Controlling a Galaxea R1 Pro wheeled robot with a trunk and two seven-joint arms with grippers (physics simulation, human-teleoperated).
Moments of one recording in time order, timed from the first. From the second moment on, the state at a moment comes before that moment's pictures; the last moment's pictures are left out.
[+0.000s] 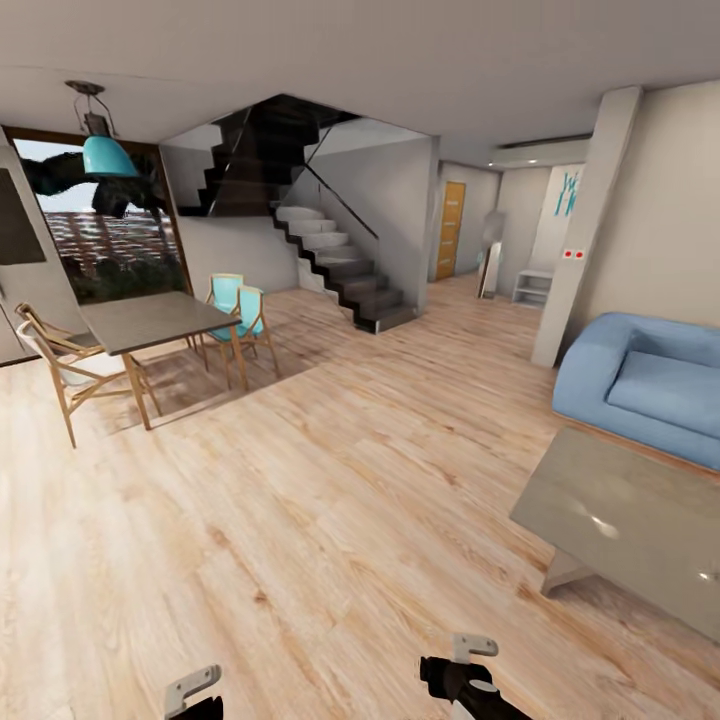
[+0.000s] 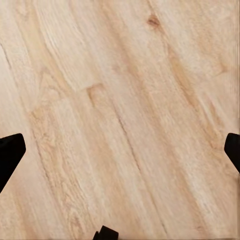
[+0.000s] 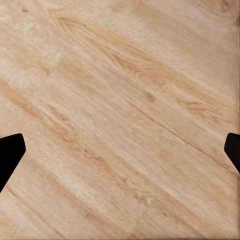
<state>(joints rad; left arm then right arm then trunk) -0.34 0.10 -0.42 -0.37 0.74 -0.06 0.30 -0.49 0.08 0.54 -0.23 -0.64 -0.03 -0.22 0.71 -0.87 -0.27</state>
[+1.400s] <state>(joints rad) -0.34 0.10 -0.42 -0.37 0.74 -0.06 0.30 -0.49 0.08 0.54 -0.23 -0.64 -0.03 -0.21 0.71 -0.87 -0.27</state>
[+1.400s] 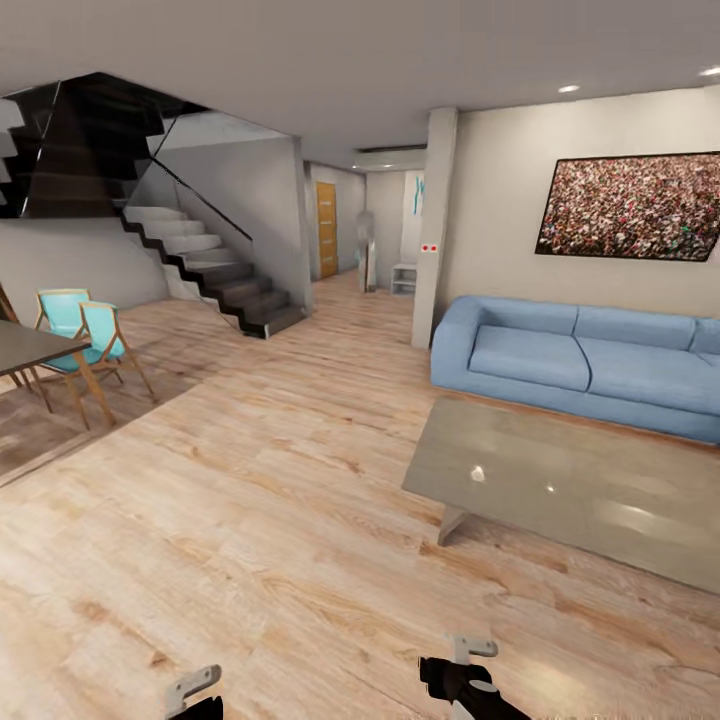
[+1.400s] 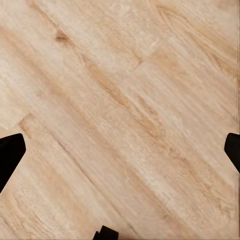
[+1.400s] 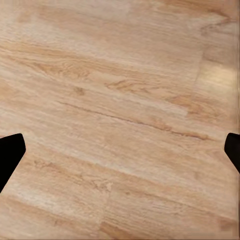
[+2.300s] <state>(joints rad) -0.34 0.10 -0.42 -0.37 0.74 -0.06 0.30 -0.49 0.08 0.54 -0.23 -0.64 -0.03 -0.21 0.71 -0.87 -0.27</state>
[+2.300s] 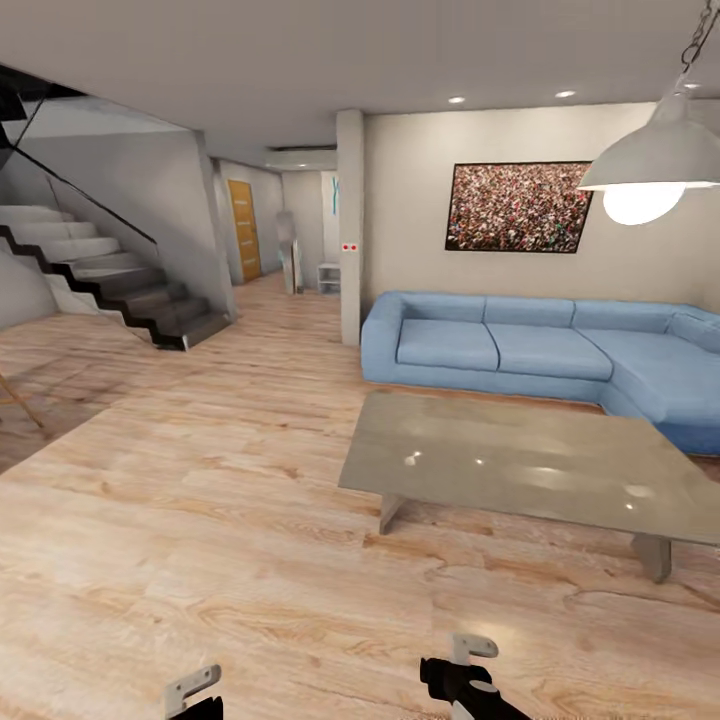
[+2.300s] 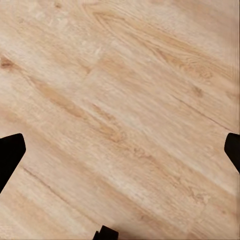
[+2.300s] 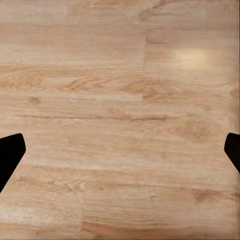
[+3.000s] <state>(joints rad) -0.34 0.10 -0.42 -0.37 0.74 -0.06 0.30 -0.49 0.08 0.54 -0.23 -0.64 -0.03 -0.21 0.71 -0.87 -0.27</state>
